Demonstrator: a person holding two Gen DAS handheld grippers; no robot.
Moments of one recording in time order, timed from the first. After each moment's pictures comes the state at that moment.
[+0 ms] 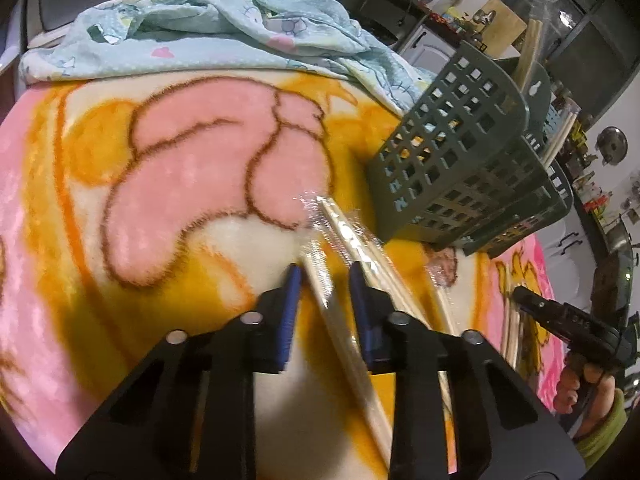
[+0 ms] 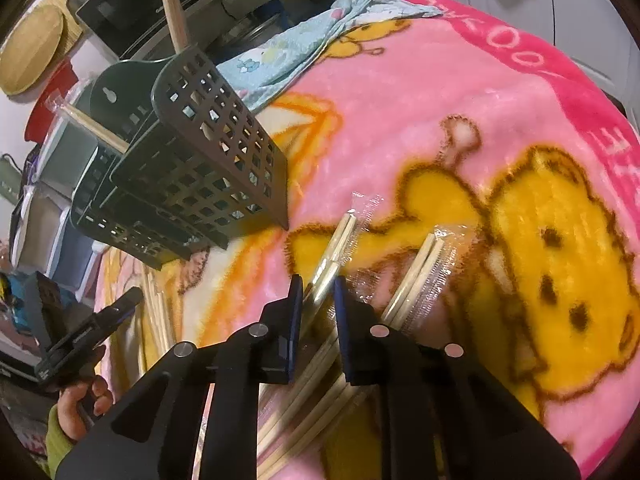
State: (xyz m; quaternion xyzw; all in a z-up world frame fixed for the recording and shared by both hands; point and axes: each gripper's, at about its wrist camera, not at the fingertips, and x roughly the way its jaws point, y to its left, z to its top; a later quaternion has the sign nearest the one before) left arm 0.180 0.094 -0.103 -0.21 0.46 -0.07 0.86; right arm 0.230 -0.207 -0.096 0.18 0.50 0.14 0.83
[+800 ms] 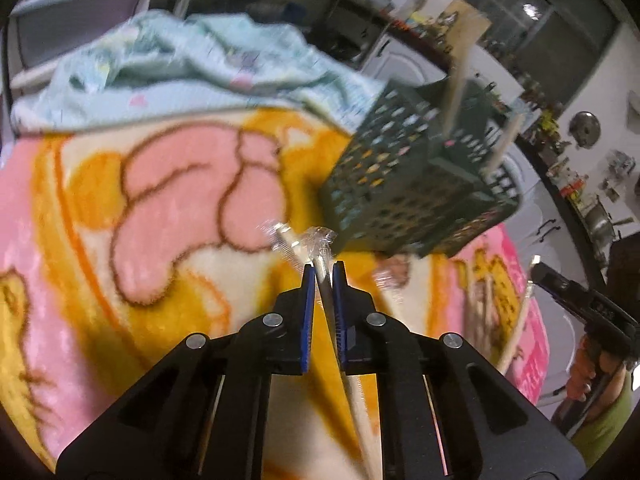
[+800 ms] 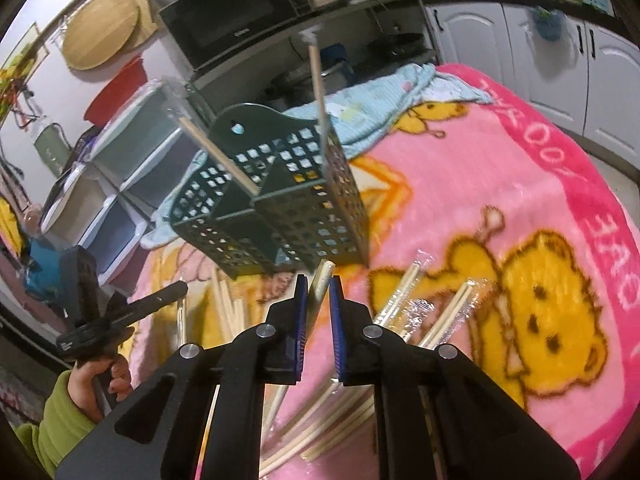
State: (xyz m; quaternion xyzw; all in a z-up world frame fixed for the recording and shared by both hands) left arm 0.167 0.090 -0.058 -0.19 0.42 -0.13 0.88; right arm 0.191 -0.186 -0.019 0.13 0.41 0.21 0.88
